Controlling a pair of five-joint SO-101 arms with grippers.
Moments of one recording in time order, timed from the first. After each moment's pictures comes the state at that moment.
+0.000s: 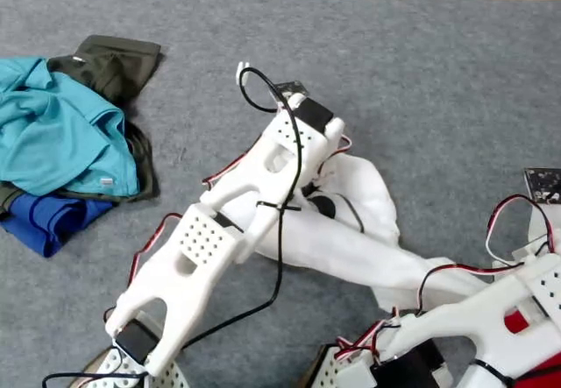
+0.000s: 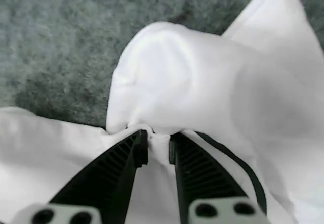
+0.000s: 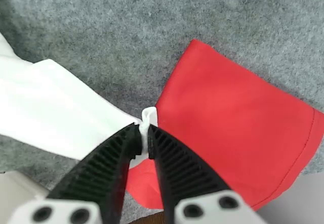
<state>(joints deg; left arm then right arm) 34.2 58.5 -60.7 100.1 42.6 59.6 -36.5 40.0 79.3 48.0</state>
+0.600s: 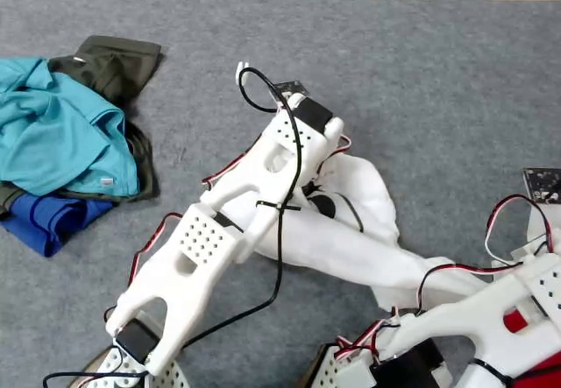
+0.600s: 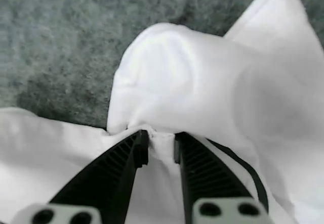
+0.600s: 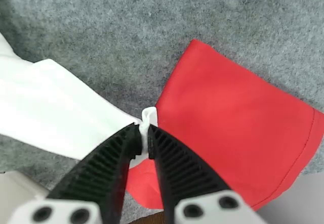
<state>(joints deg) 34.1 58.5 -60.8 100.1 42.6 59.6 -36.5 40.0 79.3 48.0</state>
